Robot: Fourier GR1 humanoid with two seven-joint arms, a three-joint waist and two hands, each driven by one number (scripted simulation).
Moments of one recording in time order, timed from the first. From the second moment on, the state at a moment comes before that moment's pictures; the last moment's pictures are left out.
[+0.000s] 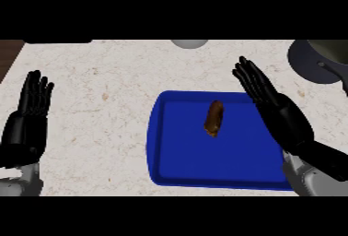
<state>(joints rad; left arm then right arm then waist) -0.08 0.38 -0.05 -1.64 0.22 0.30 -0.13 -0.31 -0.34 0.29 -1.71 -0.25 0.03 -0.17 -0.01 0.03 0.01</state>
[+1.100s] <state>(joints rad) 0.00 0.25 -0.17 -1.60 0.20 0.32 -0.13 -0.12 -0.34 0.44 -1.82 1.17 -0.54 0.28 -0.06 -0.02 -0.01</state>
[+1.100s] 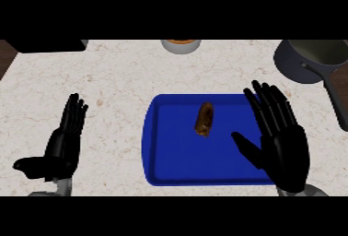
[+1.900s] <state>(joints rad) -0.03 0.21 -0.22 -1.57 0.17 0.31 -0.14 -0.23 -0.02 0.68 -1.57 1.54 0.11 1.06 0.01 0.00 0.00</state>
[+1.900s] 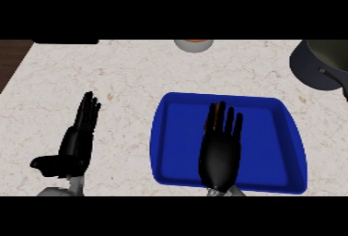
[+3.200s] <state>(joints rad) -0.02 0.17 -0.20 -1.56 0.14 0.28 -0.15 -0.46 -0.01 0.64 -1.17 1.29 0.05 1.16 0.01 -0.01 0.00</state>
